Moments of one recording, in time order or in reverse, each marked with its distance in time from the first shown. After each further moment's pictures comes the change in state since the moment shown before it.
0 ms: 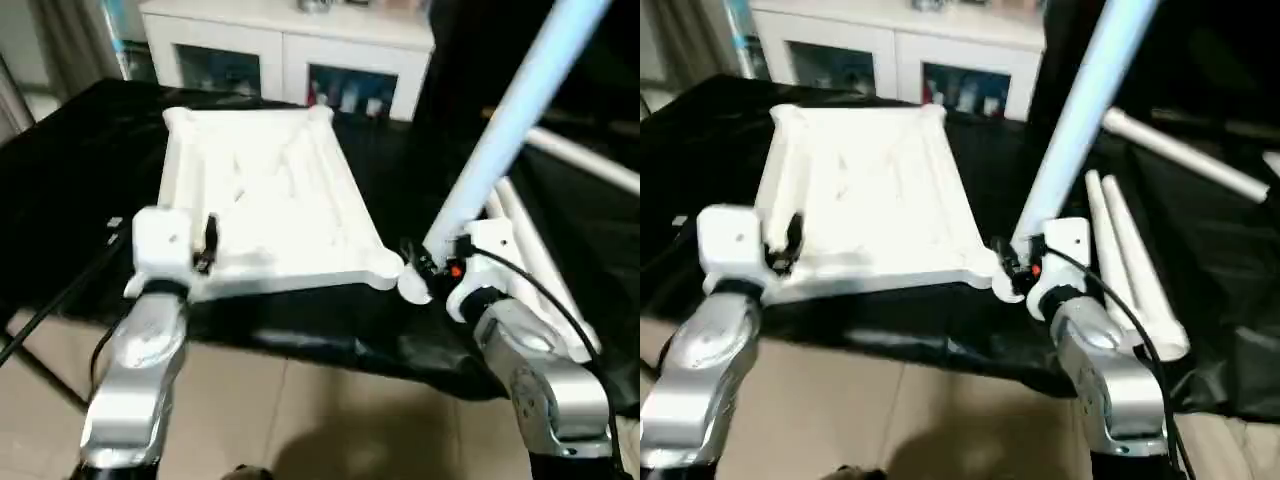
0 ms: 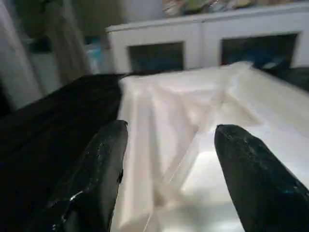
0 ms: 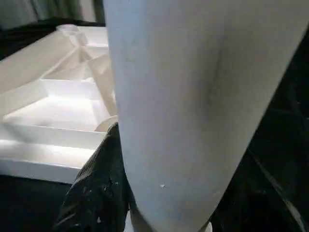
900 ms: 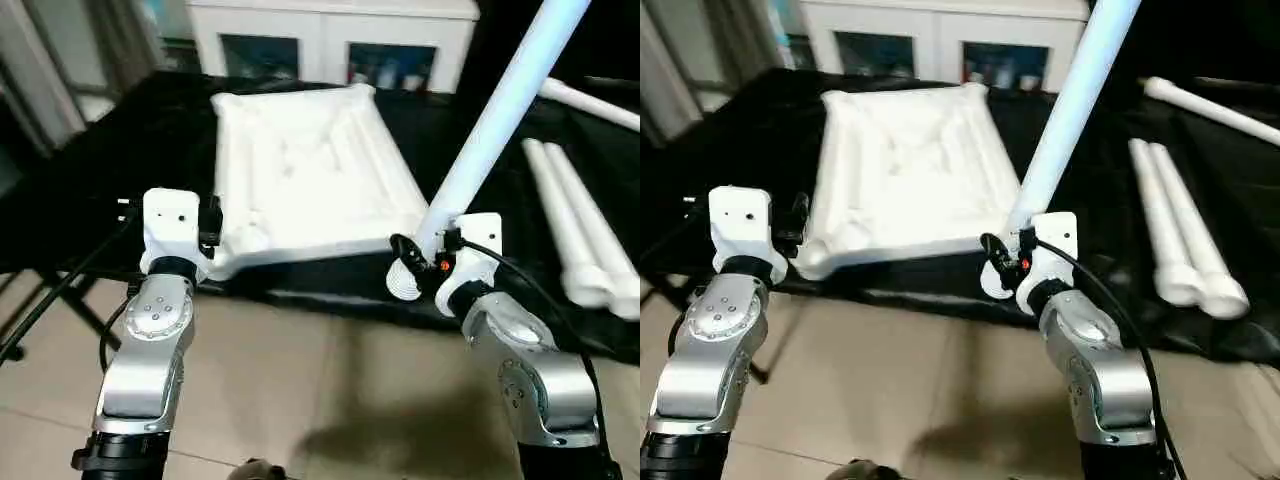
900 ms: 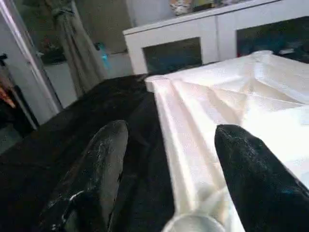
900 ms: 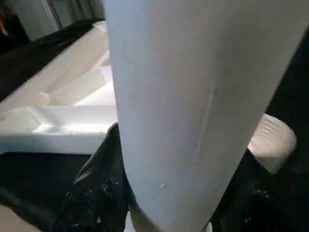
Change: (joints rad) left arm -0.065 0.000 0.010 0.057 0.021 -0.012 -0.018; right arm 0.003 0.034 0.012 0.024 0.011 0.017 -0.025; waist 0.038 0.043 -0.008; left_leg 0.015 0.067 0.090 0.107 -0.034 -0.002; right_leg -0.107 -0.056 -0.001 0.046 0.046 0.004
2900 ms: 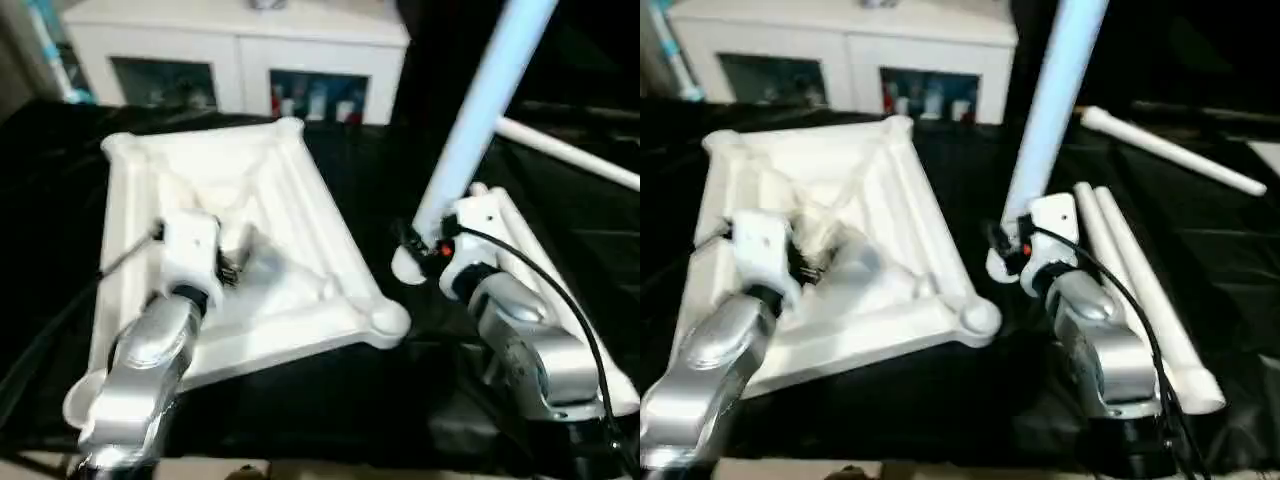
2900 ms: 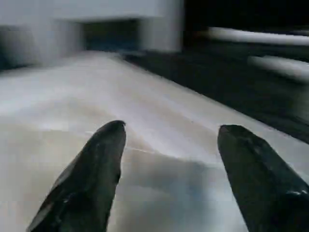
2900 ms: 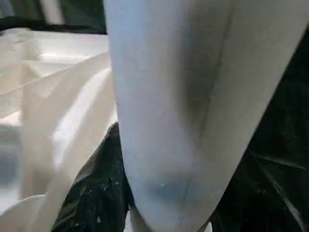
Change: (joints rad) left arm 0.150 0.119 -0.122 -0.097 -0.288 0.015 -0.517; right arm -0.089 -0.108 0.024 0.093 -0.025 -0.065 0.118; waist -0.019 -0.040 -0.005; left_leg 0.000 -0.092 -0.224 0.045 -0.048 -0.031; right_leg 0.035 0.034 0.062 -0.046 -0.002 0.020
